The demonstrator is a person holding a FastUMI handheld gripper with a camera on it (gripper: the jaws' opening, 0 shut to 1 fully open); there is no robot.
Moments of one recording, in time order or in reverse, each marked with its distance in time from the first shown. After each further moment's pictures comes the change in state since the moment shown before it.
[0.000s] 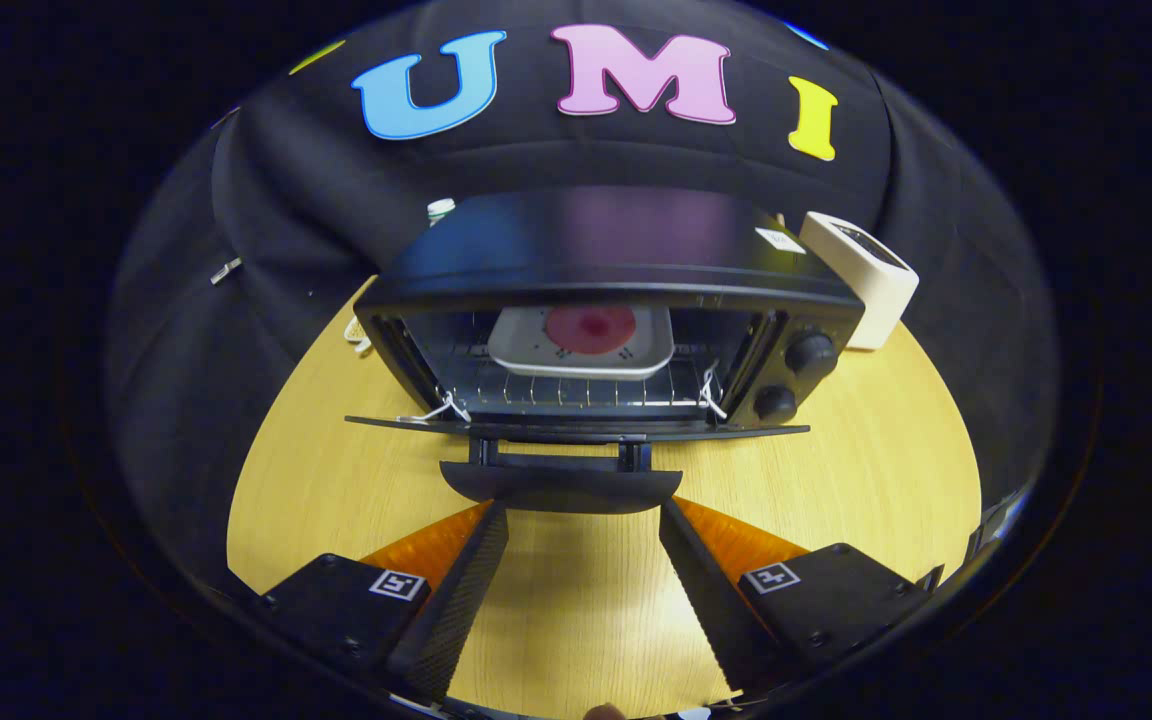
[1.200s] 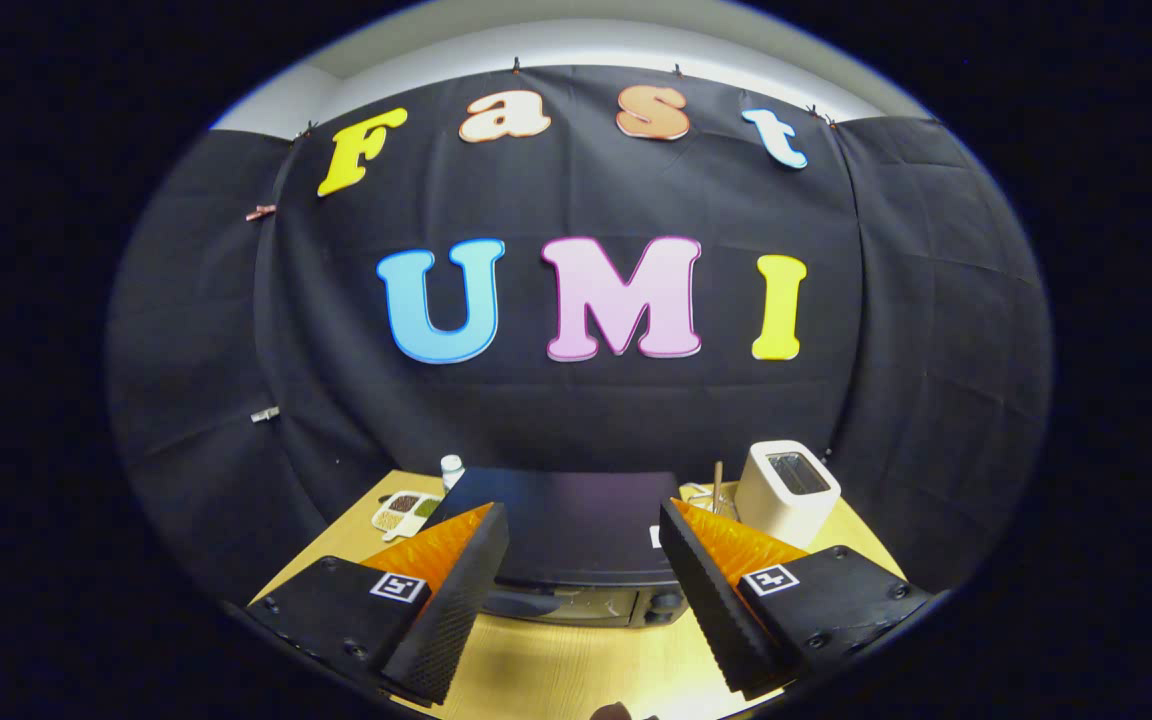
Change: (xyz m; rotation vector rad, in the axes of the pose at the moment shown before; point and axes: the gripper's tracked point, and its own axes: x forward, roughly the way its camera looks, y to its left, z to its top) arm -0.184 -0.075 0.210 -0.006 -0.601 0.047
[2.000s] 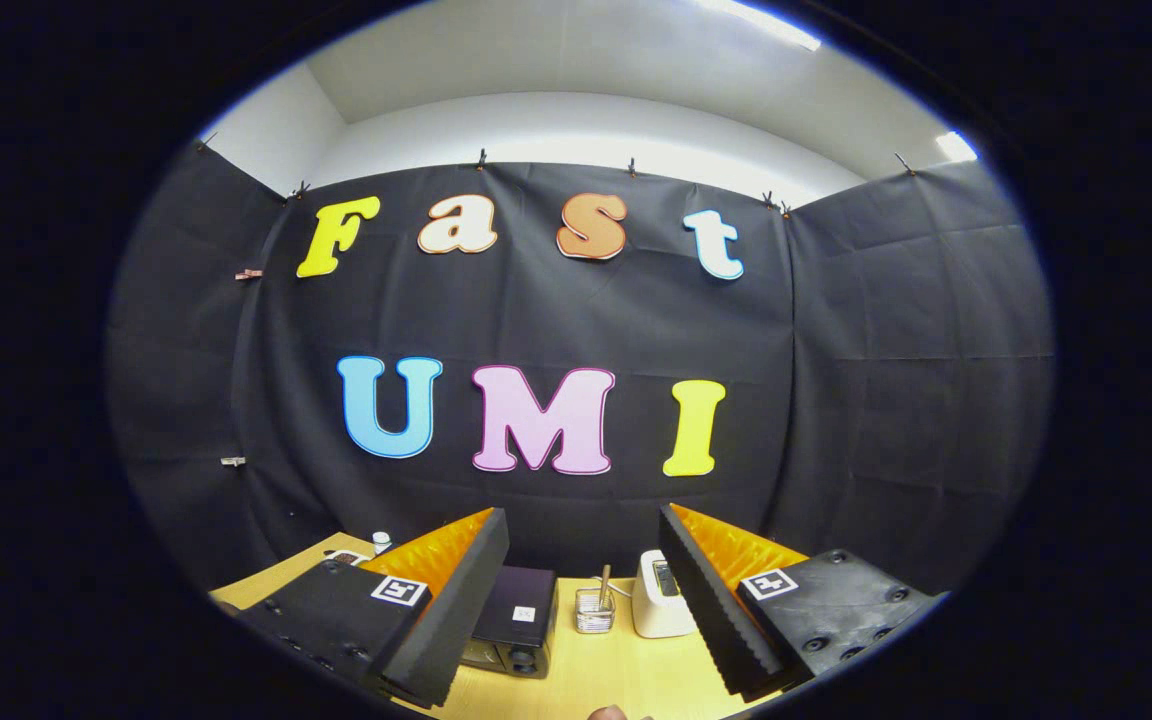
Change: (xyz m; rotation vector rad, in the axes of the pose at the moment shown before) arm -0.077 -0.136 0.113 -0.076 -0.243 -0.085
